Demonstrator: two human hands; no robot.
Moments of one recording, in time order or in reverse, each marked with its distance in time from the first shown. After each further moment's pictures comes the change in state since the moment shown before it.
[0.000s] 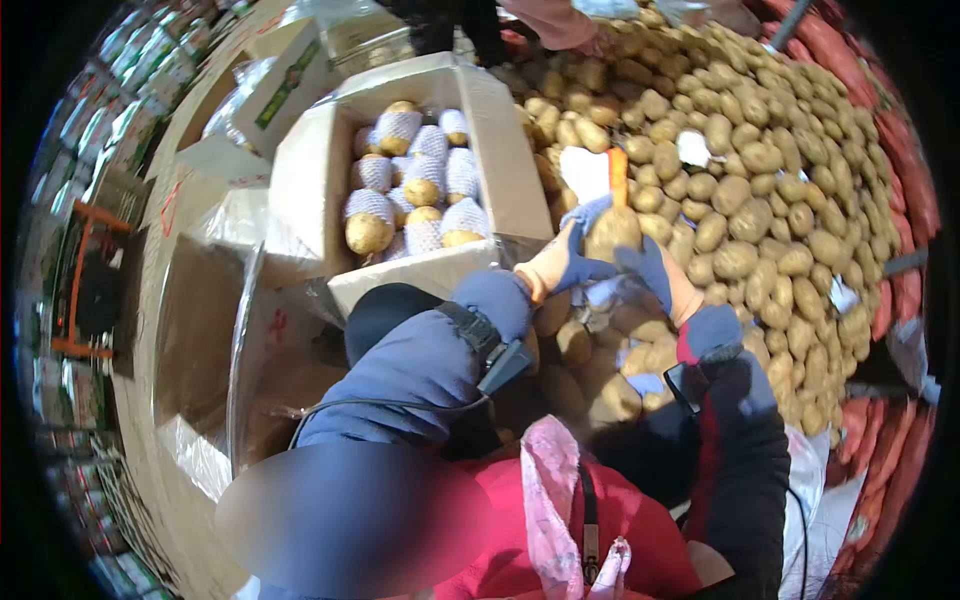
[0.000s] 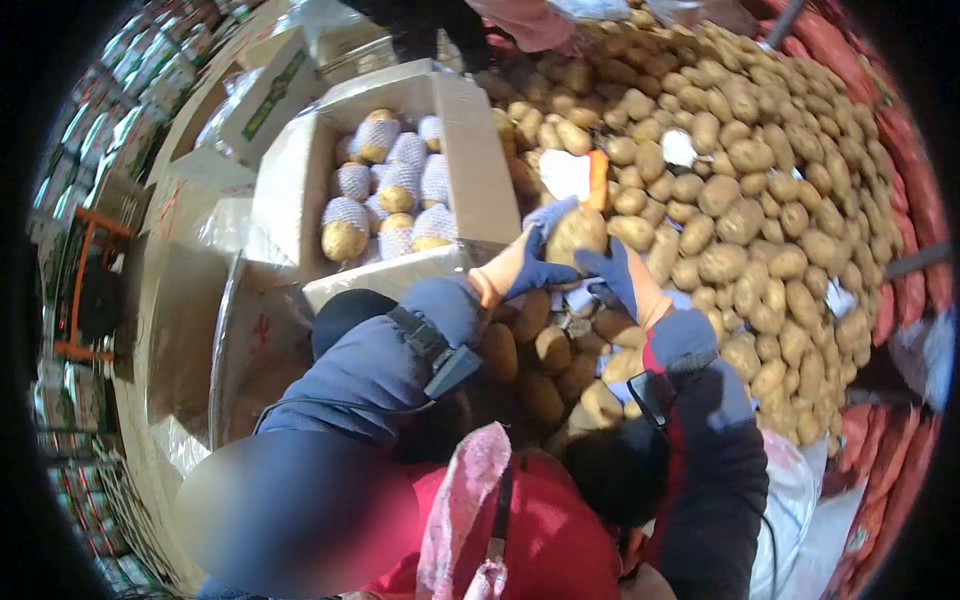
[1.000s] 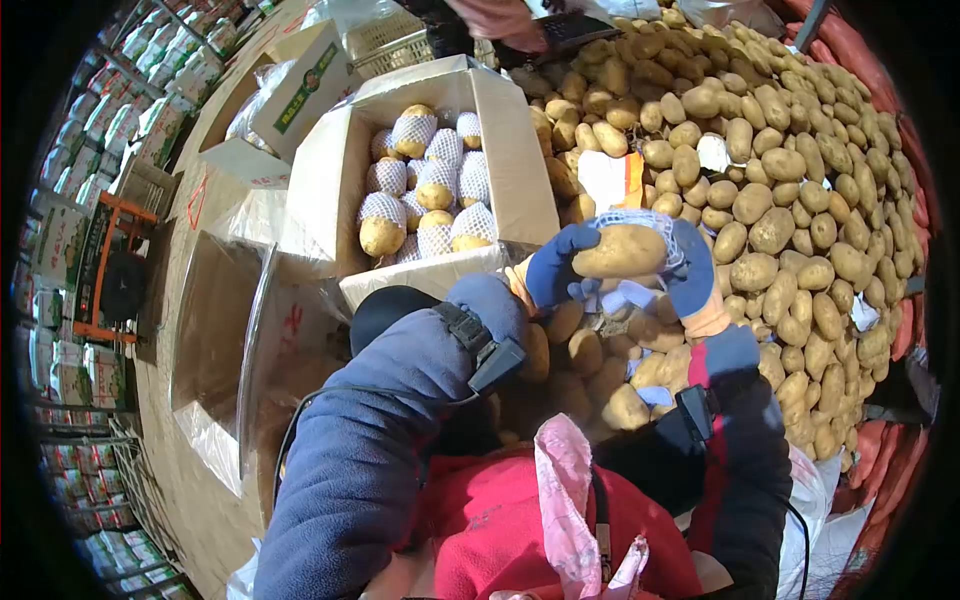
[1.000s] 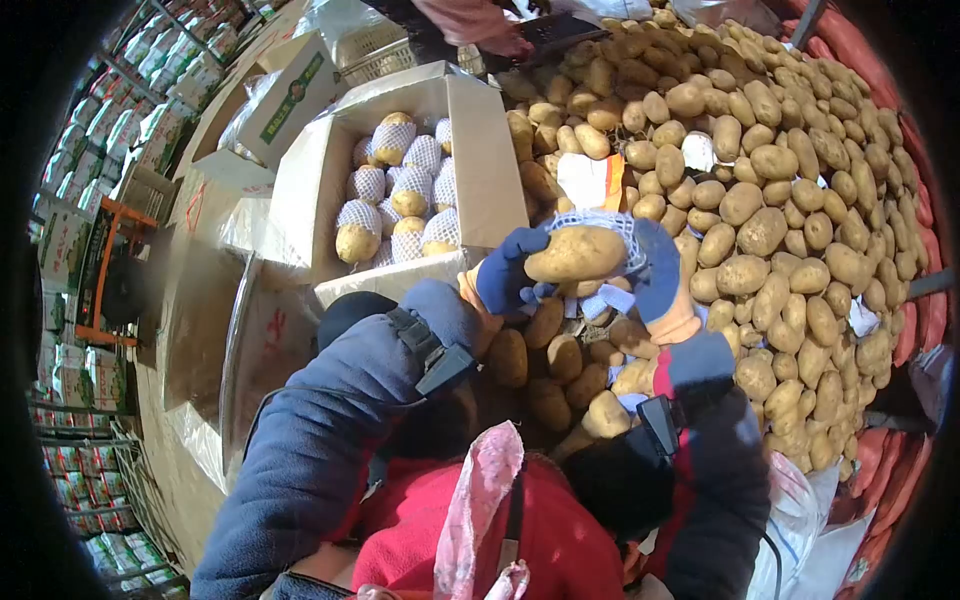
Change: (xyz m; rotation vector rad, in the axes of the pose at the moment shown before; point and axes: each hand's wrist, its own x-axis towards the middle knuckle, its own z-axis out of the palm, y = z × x) left_hand -0.004 0.024 -0.017 -1.085 -0.208 -0.663; right_hand -0.004 -0.022 -0.006 0.511 0.354 -0.056
